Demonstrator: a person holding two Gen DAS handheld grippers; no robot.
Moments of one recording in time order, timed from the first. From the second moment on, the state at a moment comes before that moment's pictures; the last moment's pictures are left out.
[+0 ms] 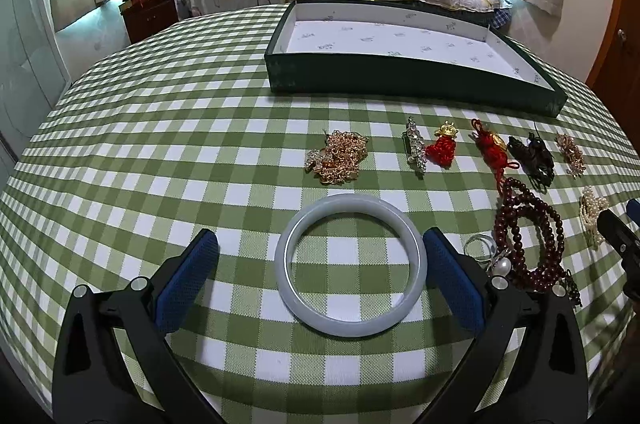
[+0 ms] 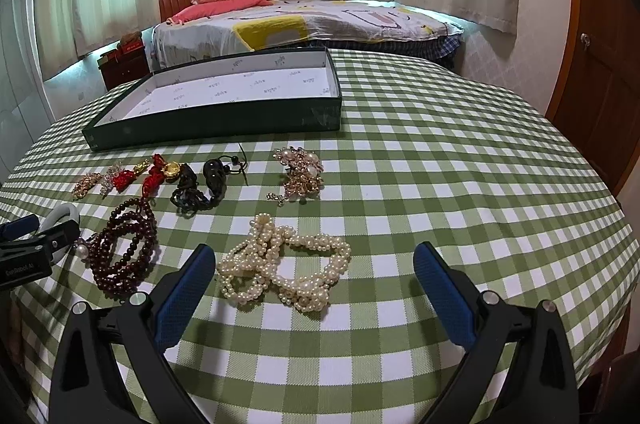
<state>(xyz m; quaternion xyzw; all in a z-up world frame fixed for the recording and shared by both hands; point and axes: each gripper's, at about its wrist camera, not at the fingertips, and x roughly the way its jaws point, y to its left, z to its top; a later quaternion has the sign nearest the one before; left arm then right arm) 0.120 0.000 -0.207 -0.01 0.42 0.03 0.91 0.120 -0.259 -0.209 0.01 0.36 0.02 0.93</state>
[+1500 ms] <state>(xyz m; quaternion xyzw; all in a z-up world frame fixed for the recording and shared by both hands) 0.107 0.000 -0.197 -0.02 0.41 -0.01 0.91 0.130 -0.257 -0.213 0.01 0.38 0.07 0.92</state>
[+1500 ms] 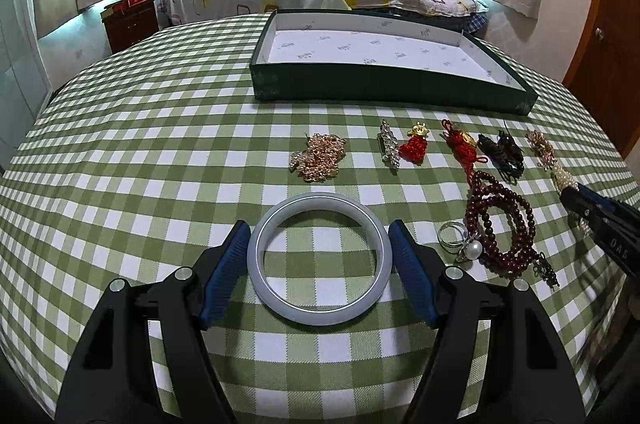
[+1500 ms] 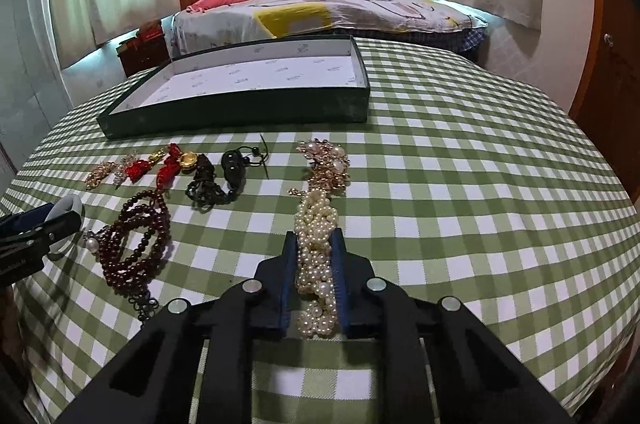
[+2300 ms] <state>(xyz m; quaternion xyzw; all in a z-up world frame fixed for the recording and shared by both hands) 0.119 0.008 -0.138 -0.04 0.36 -0.02 0.93 0.133 -0.247 -0.149 0.02 0.31 0.10 0.95</state>
